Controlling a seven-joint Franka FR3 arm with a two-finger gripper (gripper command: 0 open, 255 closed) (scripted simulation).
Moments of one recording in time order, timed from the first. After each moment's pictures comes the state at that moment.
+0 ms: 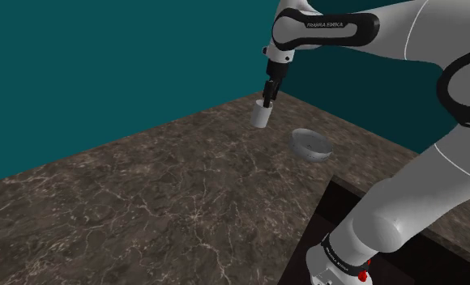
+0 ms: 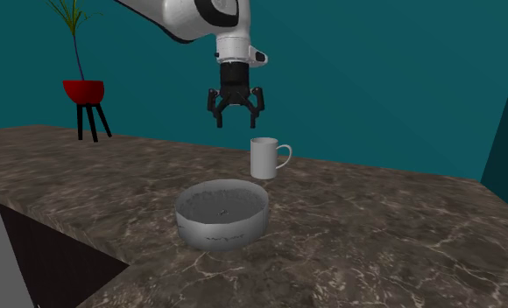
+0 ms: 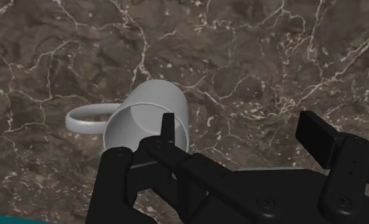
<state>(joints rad) -0.02 -0.14 -0.11 -1.93 -0.10 1.72 -0.47</state>
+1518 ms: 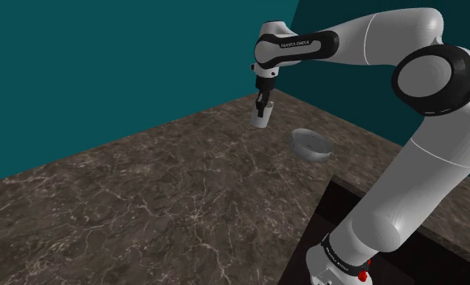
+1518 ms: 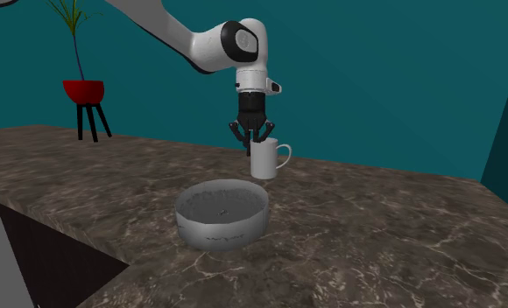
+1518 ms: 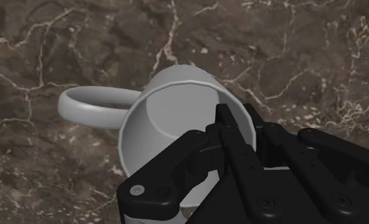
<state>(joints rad) -0.03 0.06 -0.13 -1.88 -0.11 1.81 -0.55</state>
